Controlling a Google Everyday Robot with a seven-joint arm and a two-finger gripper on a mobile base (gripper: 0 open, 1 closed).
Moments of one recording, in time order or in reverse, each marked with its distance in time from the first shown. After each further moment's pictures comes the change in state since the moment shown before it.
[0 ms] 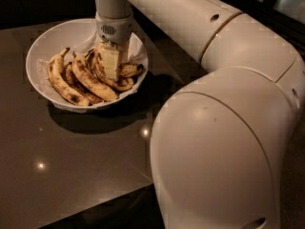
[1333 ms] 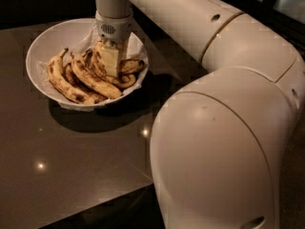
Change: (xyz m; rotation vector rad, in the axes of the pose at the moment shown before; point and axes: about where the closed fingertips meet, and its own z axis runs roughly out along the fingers) arm -0.009 -0.006 0.002 0.014 -0.034 0.006
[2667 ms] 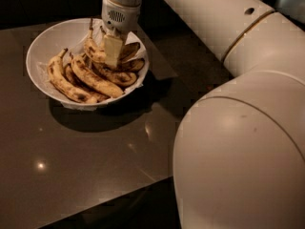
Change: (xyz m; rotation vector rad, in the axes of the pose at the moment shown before) arm -0.001 0.008 -0.038 -0.027 -0.167 -0.073
